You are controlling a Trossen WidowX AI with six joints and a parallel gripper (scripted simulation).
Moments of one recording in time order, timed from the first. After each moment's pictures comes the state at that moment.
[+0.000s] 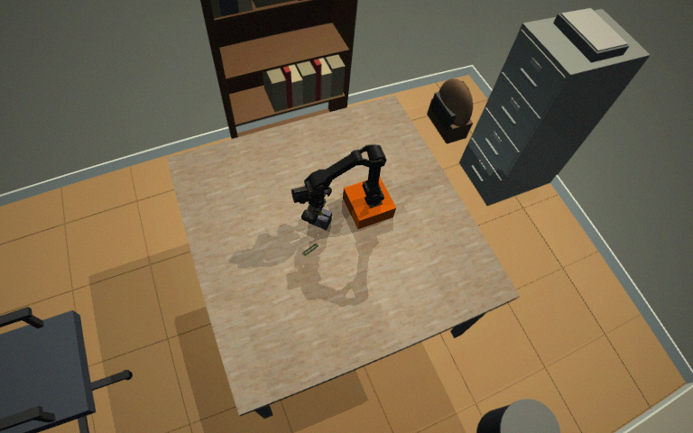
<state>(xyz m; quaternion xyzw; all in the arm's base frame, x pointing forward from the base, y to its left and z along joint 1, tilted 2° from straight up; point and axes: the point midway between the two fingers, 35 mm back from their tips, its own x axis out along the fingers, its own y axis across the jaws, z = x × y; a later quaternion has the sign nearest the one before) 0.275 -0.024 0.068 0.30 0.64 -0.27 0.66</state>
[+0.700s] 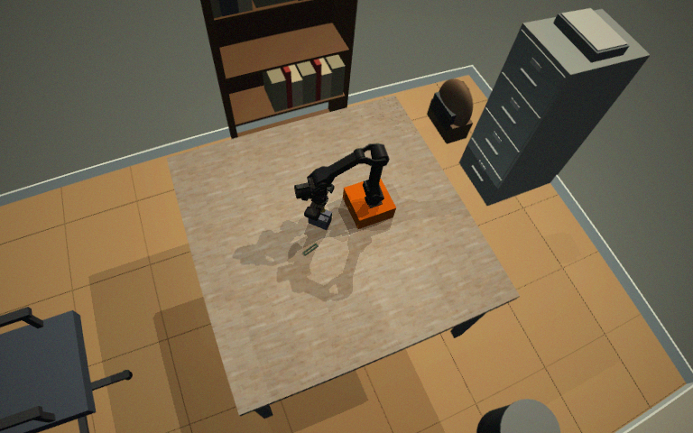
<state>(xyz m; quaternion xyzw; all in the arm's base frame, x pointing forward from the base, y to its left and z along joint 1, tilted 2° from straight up) 0.258 -0.035 0.064 0.29 0.64 -0.27 0.66</state>
